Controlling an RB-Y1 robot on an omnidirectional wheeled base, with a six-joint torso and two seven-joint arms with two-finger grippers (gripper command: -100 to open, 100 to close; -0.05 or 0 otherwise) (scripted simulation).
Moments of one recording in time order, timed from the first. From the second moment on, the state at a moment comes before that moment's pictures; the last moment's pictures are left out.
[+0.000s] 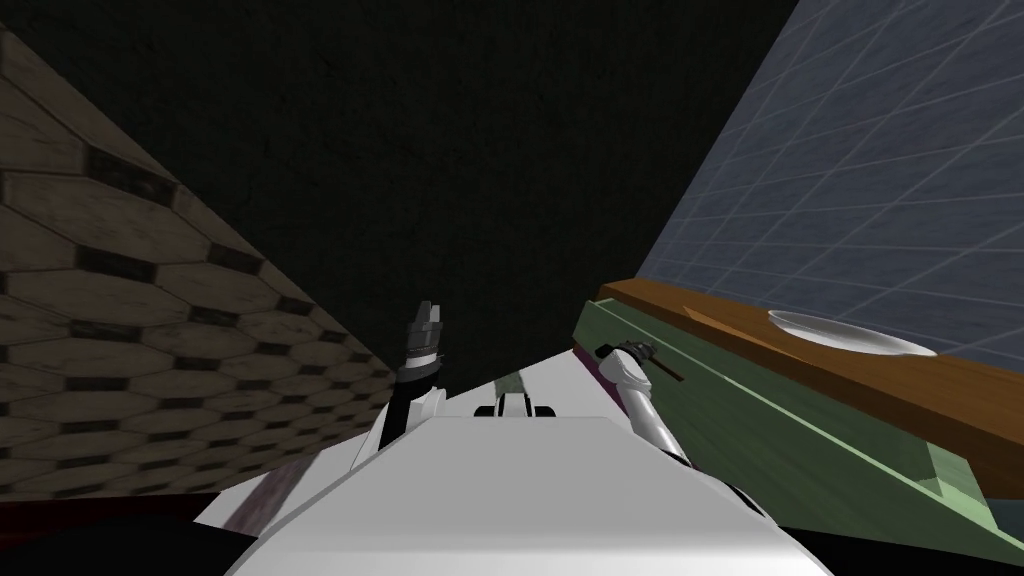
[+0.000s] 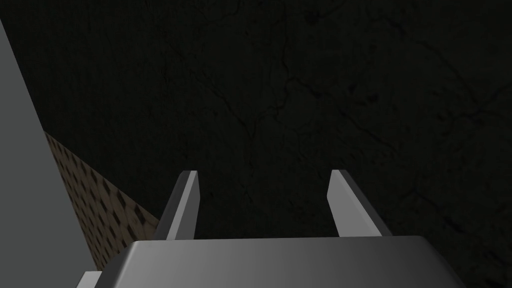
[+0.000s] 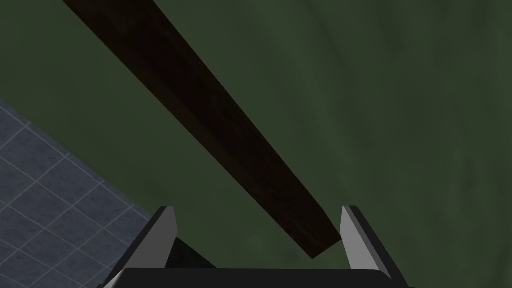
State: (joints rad) left arm 0.48 -0.01 0.01 -2.23 -0.06 -0.57 -0.13; right arm -0.12 -0.28 -0.36 -1.26 1.21 0.75 0.99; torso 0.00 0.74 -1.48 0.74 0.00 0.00
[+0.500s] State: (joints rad) left arm 0.48 -0.01 0.01 -2.23 -0.06 -0.57 -0.13; right arm -0.20 -0.29 -0.37 -1.24 1.14 0.76 1.09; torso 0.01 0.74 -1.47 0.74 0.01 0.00
